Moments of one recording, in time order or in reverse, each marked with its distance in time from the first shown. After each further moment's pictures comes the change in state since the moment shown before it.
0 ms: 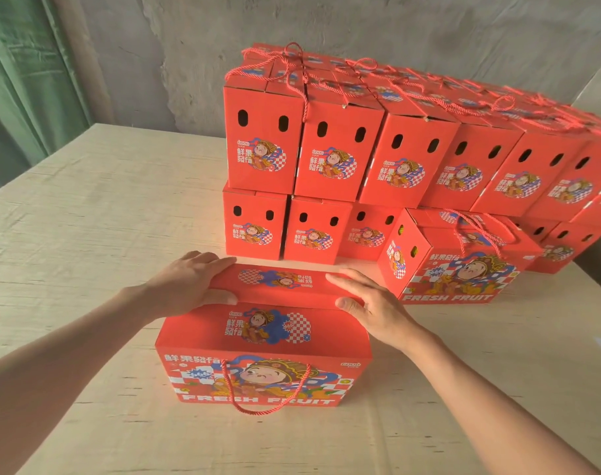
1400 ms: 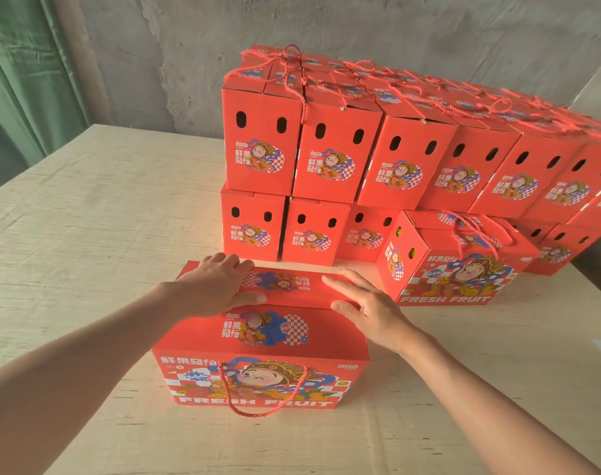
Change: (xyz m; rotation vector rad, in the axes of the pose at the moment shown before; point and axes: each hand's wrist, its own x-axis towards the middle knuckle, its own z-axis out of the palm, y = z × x) left_hand 0.020 0.036 0.003 0.202 -0.002 0.080; right_hand -0.001 0.000 0.002 -0.027 -0.020 0.005
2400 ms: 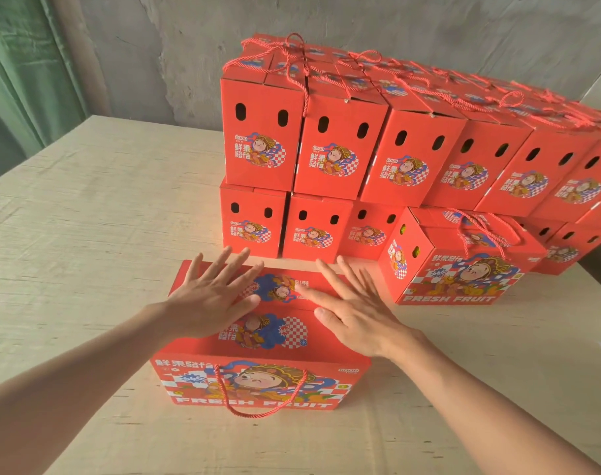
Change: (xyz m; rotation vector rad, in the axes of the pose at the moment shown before) left_hand -0.020 0.011 0.014 -0.139 -0.035 -0.020; right_hand 0.009 -0.016 0.008 -0.391 -0.246 -0.010
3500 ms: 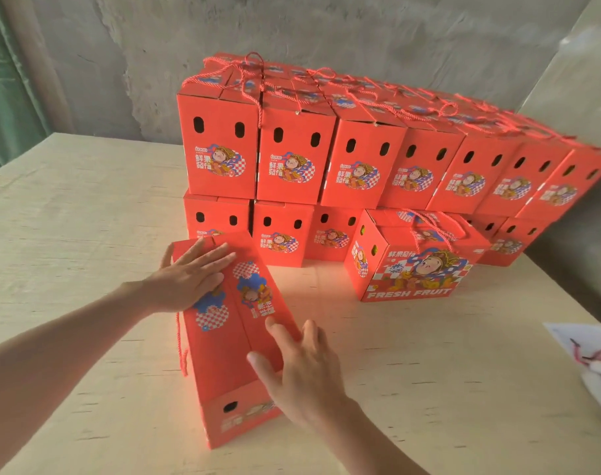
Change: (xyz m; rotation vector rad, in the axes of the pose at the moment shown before) left_hand 0.039 -0.015 0.001 0.011 0.077 0.004; right_hand -0.060 -0.078 0.036 0.115 0.251 0.316
